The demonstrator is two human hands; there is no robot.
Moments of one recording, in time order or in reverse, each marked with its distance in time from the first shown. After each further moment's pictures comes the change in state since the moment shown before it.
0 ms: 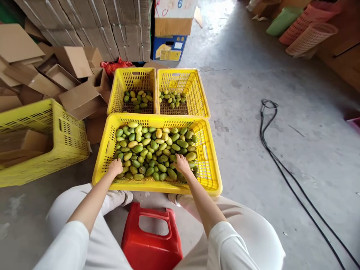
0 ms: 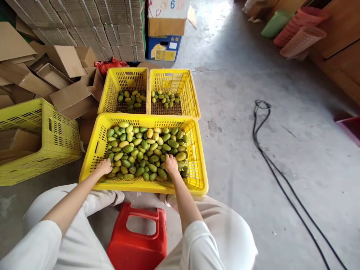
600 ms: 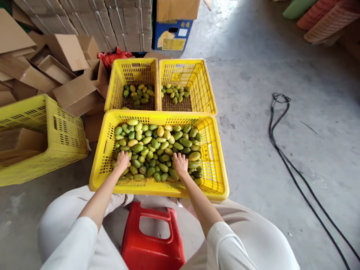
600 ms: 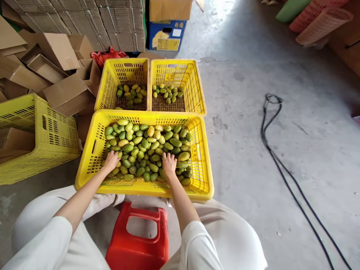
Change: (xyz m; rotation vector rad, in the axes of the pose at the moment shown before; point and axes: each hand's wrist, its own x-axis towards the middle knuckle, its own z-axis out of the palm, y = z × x) left_hand 0.042 0.018 0.038 0.164 0.099 0.176; right_hand 0.016 0.002 0.041 -0.368 -0.027 -0.046
